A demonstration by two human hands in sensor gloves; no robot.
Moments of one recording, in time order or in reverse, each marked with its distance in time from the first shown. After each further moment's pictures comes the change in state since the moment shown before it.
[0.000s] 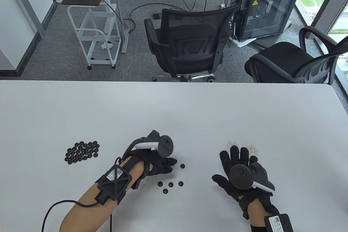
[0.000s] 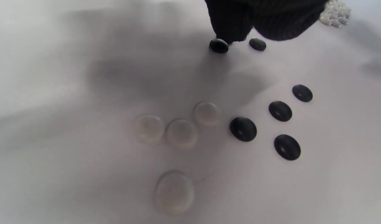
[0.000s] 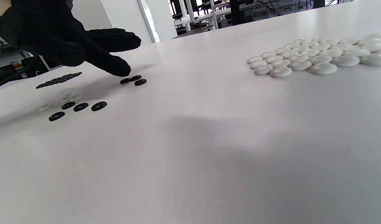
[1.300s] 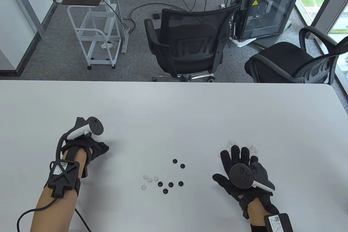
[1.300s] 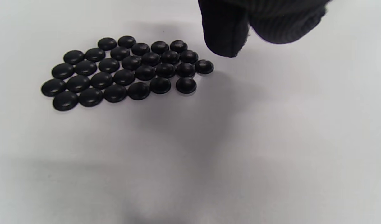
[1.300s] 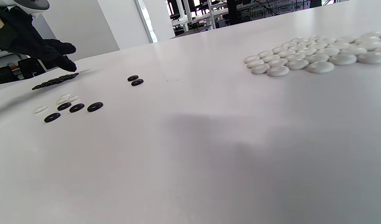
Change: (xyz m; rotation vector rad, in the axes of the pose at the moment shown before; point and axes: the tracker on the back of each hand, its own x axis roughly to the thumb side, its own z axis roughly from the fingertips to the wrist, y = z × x) left_hand -0.195 -0.025 0.108 0.065 0.525 0.370; right_hand -0.003 0.001 -0.001 -0.002 0.011 -0.004
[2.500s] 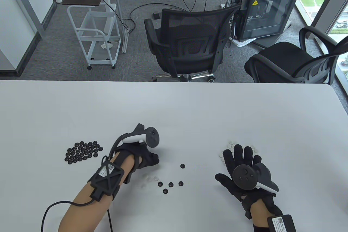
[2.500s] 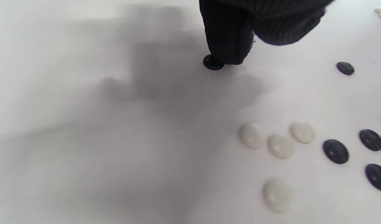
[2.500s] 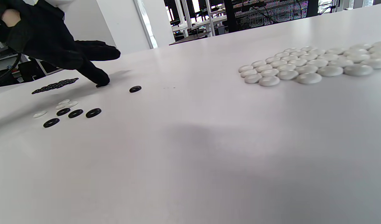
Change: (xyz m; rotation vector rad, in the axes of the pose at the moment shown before) left_hand 0.136 -0.029 -0.007 -0.055 -0.291 -0.216; right_hand -0.004 -0.005 0.007 -0.025 0.000 0.010
